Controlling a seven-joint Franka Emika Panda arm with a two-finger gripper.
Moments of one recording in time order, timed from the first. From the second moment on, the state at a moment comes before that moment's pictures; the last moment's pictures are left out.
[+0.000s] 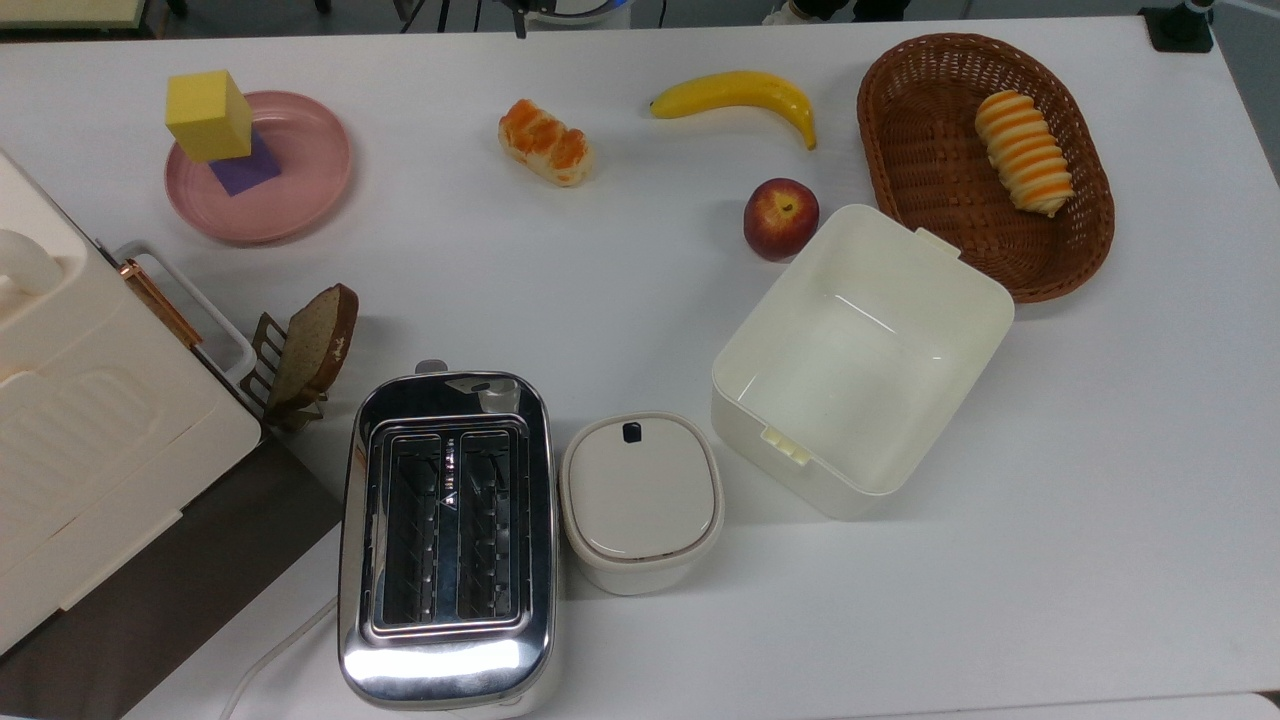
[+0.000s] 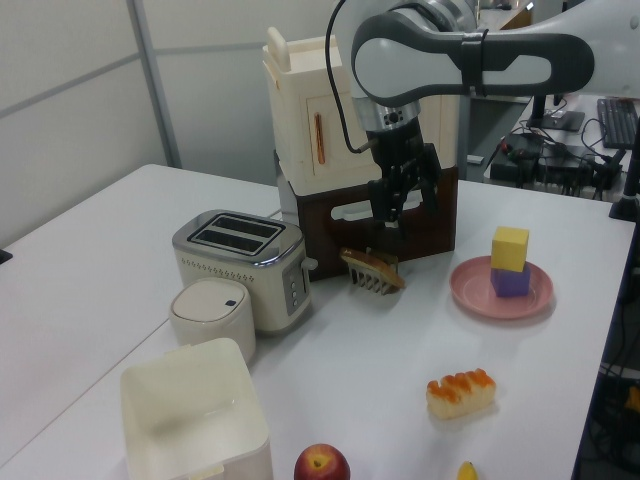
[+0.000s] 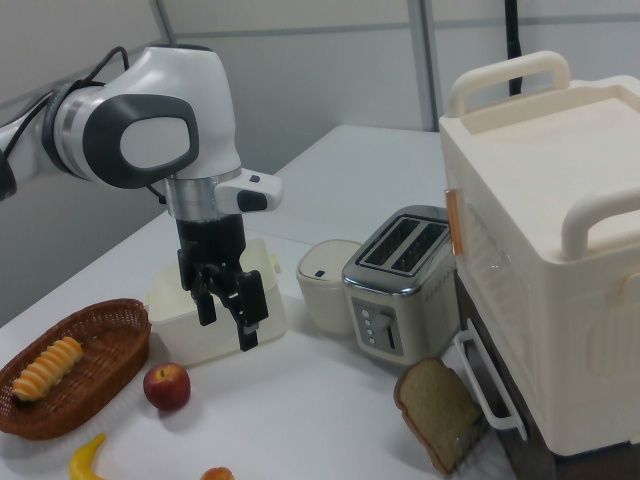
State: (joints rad) arm 0.05 0.06 -0.11 -1.56 -0.05 1.39 0.05
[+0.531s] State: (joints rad) arm 0.04 0.06 -0.11 -1.56 -0.05 1.41 0.05
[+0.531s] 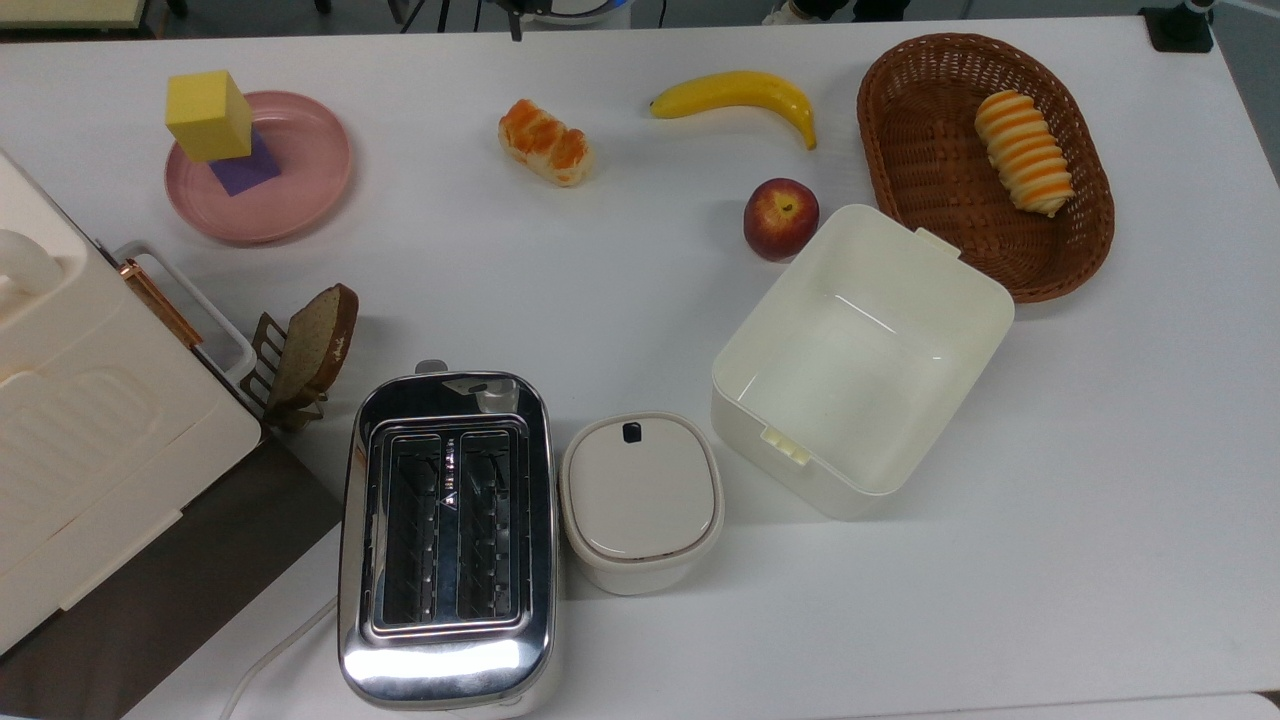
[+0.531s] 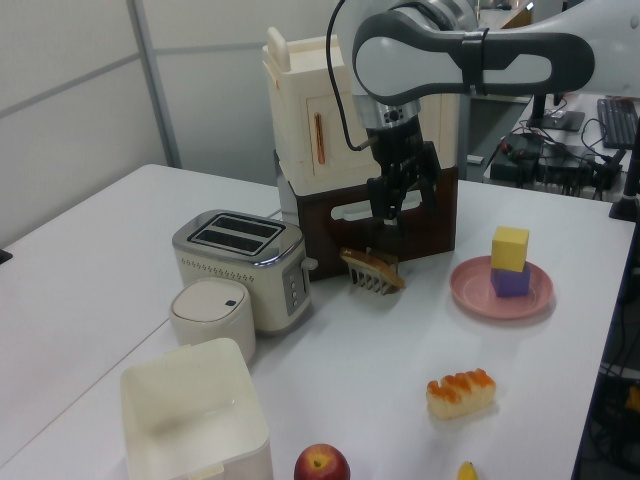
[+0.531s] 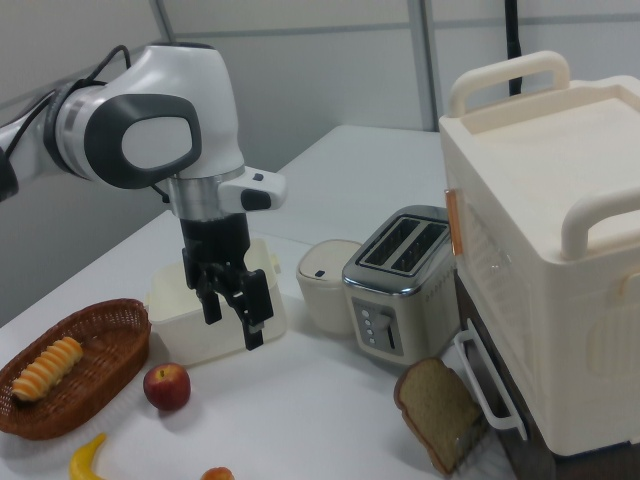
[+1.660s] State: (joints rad) arm -0.29 0.05 -0.14 -1.55 -0.06 1.51 -0.31
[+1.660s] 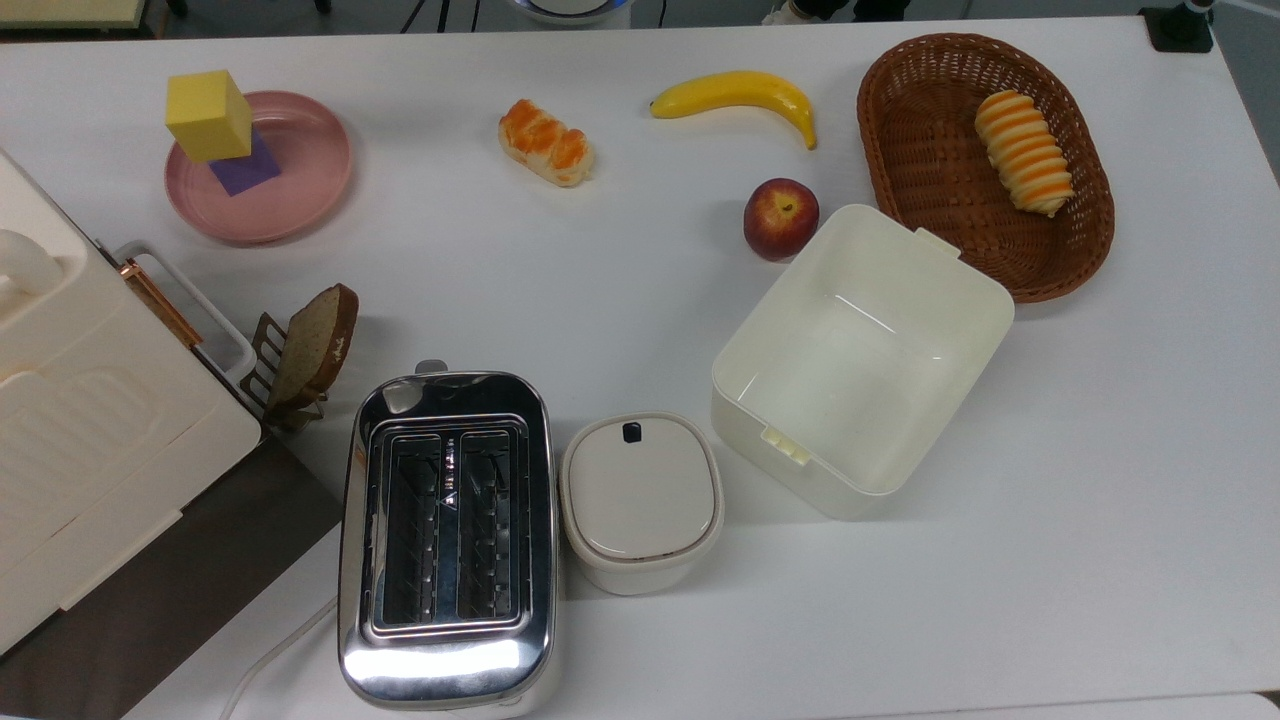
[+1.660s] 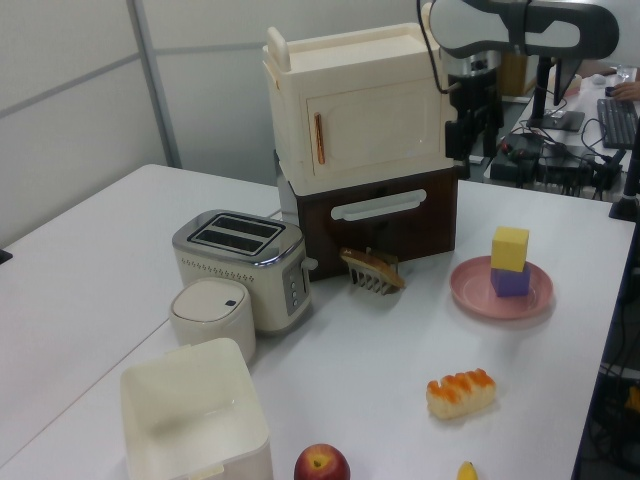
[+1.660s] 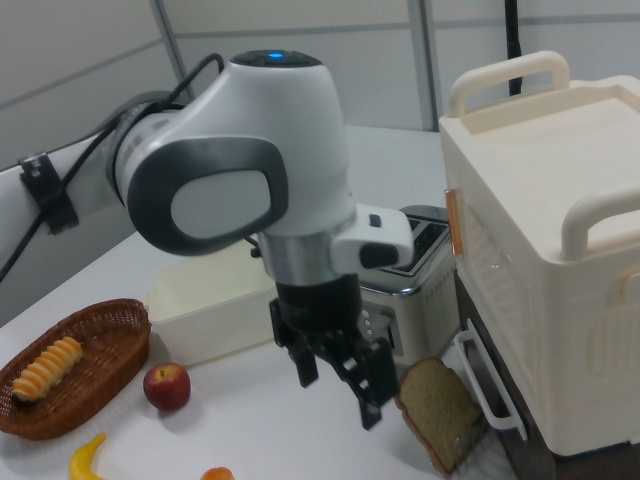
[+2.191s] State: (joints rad) arm -0.32 0.07 -0.21 -1.62 -0.06 1.61 -0.45
